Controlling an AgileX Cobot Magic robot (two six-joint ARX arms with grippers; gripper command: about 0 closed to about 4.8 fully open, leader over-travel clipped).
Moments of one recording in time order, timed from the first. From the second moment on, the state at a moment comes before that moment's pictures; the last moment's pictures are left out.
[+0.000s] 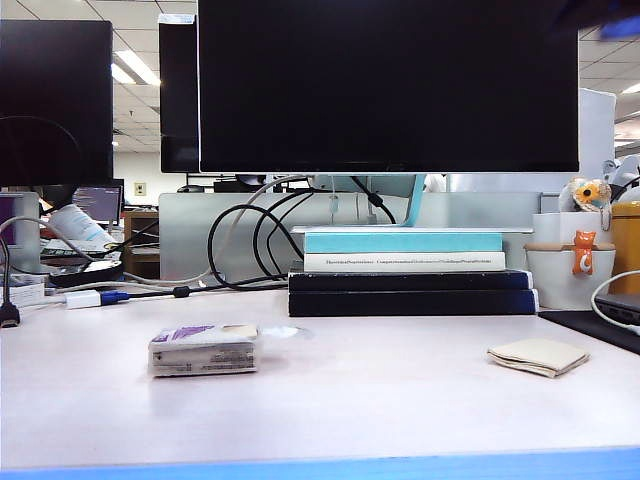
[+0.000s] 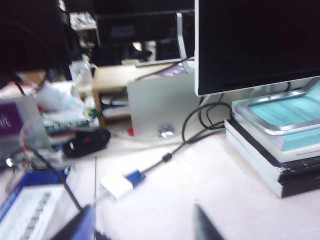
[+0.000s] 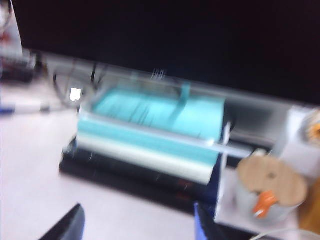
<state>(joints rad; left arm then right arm) 0.04 0.54 0.38 0.17 0.23 0.09 0.34 0.63 0.49 0.11 0.02 -0.08</state>
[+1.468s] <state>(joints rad) 0.15 0.09 0.12 -0.02 0.22 -0.01 0.33 0.01 0.01 0.13 0.26 -0.10</state>
